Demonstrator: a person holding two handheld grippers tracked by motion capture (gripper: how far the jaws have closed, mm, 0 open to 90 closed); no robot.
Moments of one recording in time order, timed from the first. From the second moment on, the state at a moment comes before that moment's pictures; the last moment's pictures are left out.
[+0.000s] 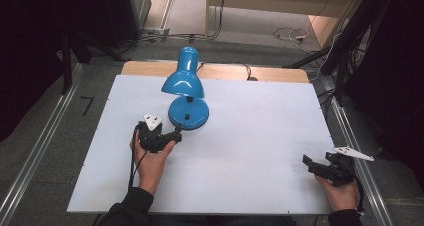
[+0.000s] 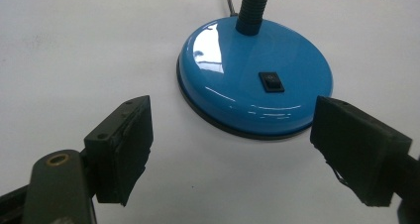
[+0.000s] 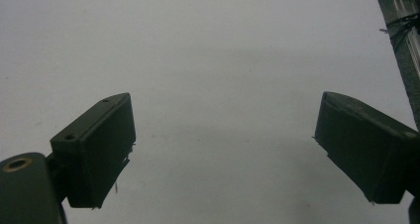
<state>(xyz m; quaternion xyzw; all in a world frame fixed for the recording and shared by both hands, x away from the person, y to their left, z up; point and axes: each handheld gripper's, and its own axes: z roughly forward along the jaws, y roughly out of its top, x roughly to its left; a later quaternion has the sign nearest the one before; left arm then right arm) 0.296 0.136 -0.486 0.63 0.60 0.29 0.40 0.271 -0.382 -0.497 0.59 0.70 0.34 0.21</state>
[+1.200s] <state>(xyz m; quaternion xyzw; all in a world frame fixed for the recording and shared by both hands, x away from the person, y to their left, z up) 0.316 0.124 -0.485 0.62 0.59 0.31 0.41 0.272 -0.382 -0.497 0.59 0.70 0.34 0.21</state>
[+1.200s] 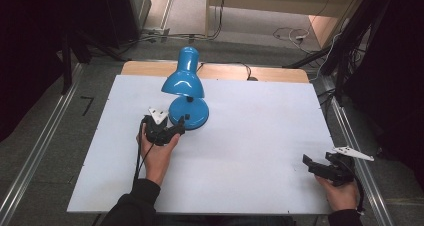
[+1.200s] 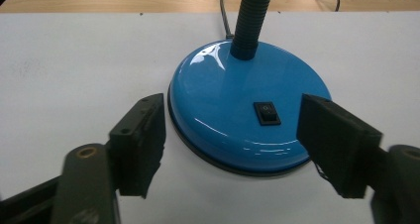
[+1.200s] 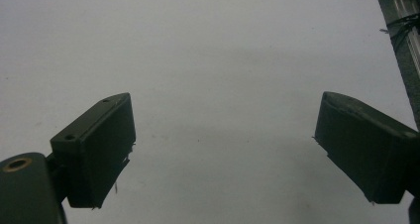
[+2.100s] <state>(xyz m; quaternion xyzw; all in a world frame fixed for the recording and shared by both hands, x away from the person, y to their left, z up) 0.347 0.100 -0.491 0.65 0.56 0.28 0.43 0.272 -0.383 -0.497 0.59 0.70 0.34 0.21</state>
